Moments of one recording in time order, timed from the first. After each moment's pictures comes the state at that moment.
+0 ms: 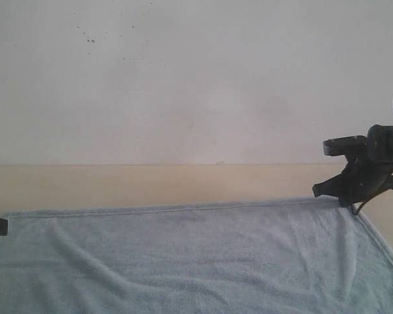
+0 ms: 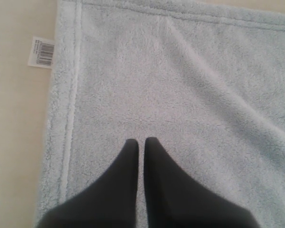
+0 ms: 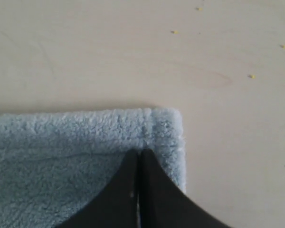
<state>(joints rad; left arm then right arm) 0.12 1.57 -0.70 -0.90 0.20 0.82 0.00 2.37 -1.77 0.00 0.54 -0.14</state>
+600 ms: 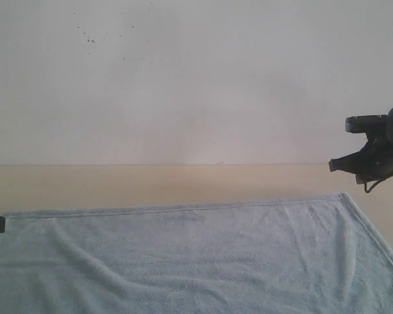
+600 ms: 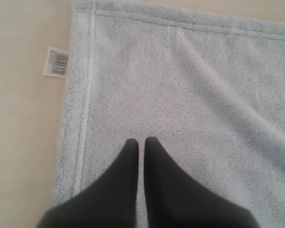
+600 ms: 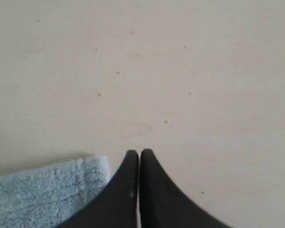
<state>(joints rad) 0.12 1.57 -0.70 -0.90 0.16 0.82 -0.06 2.36 -1.88 -0.01 0.55 -0.05</state>
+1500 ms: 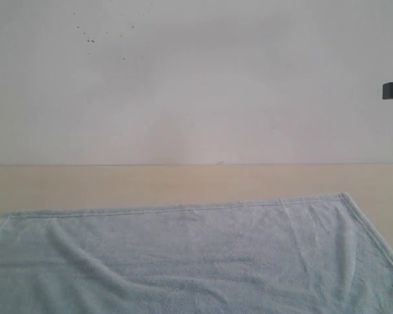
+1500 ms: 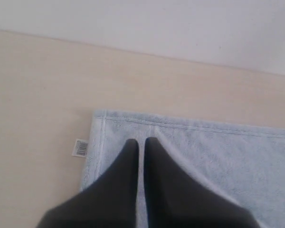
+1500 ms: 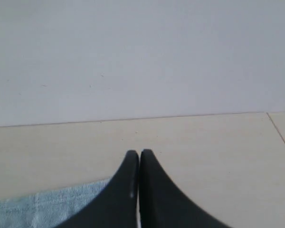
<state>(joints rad) 0.12 1.03 -0.56 -0.92 0.12 0.81 -0.06 1.50 -1.12 0.06 0.16 -0.06</state>
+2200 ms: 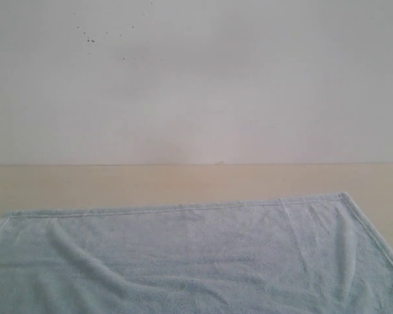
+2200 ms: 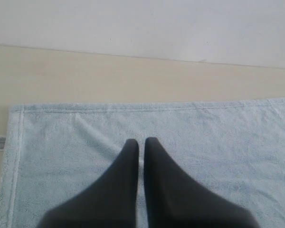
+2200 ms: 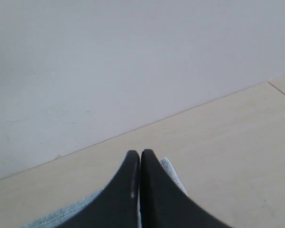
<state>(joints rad) 0.05 0.78 -0.50 -0.95 0.36 0.81 -0.06 0.94 -0.69 0.18 0.09 0.17</state>
